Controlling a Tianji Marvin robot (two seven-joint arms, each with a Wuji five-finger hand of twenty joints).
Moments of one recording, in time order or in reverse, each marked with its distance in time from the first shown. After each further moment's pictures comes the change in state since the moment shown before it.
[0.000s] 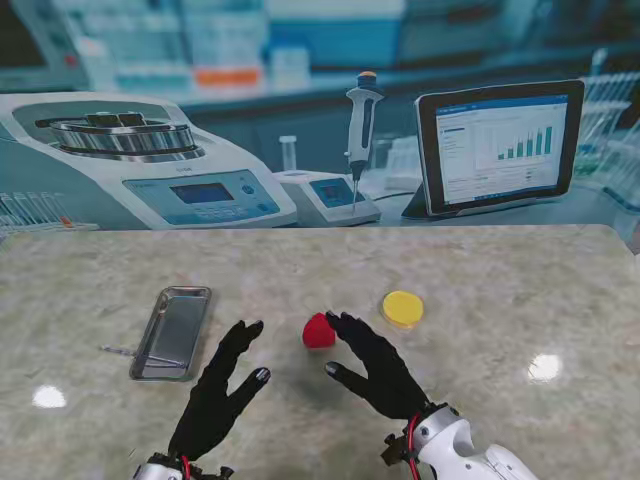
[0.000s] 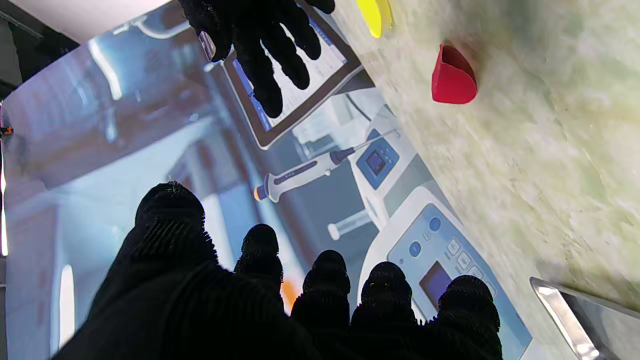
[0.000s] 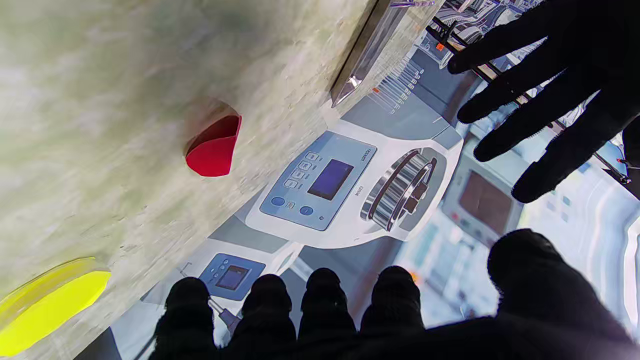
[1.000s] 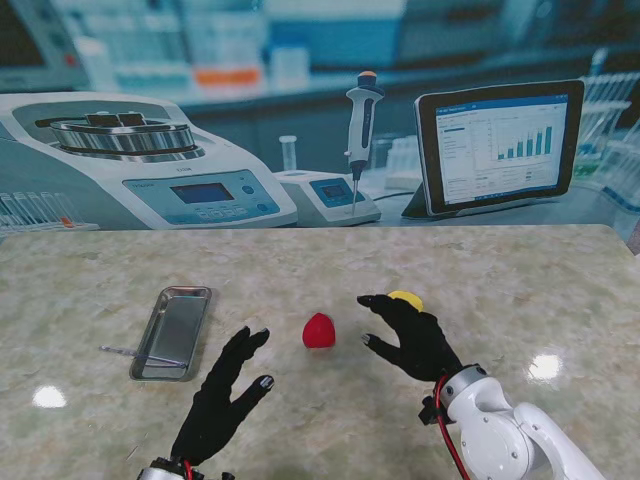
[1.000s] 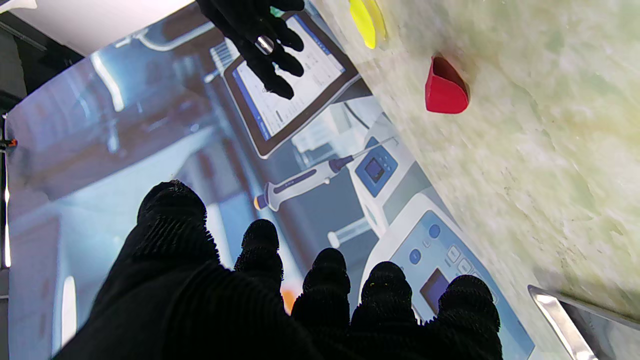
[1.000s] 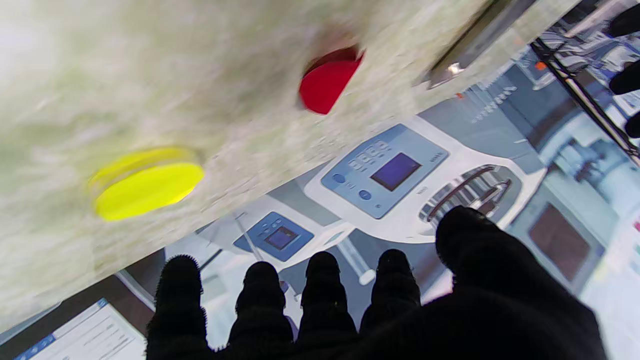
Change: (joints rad) left arm -0.001 0.002 0.005 0.027 0.020 -0.025 -0.003; right arm 0.075 0.016 0.124 0.006 -0.156 0.117 0.134; left_hand 0.011 -0.002 0.000 0.000 0.021 0.000 0.023 0.013 0.000 0.000 0.011 0.059 0.000 0.000 0.000 0.010 0.000 0.000 0.000 0.010; right_hand 0.259 -0.016 0.020 0.128 -0.001 0.000 0.073 0.603 0.003 0.000 0.223 0.116 0.012 0.065 0.107 0.176 -0.051 0.080 0.342 0.316
